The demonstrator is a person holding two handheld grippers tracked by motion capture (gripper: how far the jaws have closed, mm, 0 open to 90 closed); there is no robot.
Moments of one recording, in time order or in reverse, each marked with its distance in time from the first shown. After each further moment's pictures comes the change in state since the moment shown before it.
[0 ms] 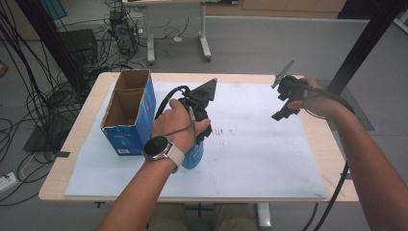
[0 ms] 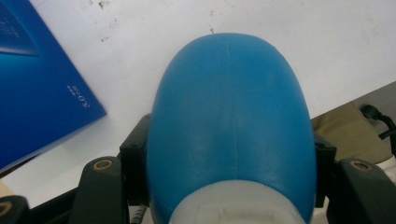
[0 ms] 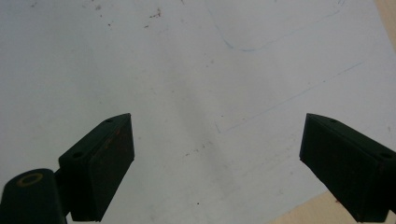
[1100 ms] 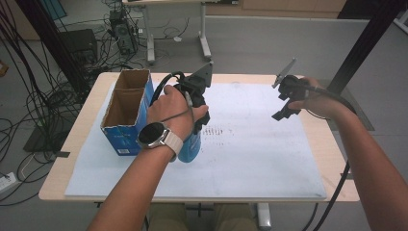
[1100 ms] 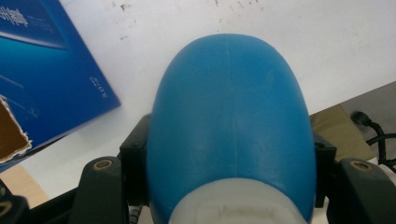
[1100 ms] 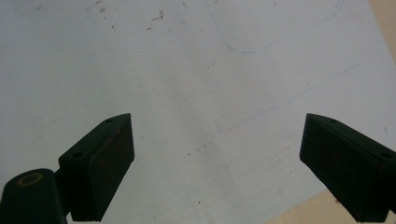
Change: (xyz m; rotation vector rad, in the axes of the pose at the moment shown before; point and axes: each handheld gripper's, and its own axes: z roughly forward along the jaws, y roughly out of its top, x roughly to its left) left arm 0.012 0.002 -0.035 -0.007 -0.004 -0.057; right arm 0.003 -0.001 -0.004 -0.009 -0.006 -0.002
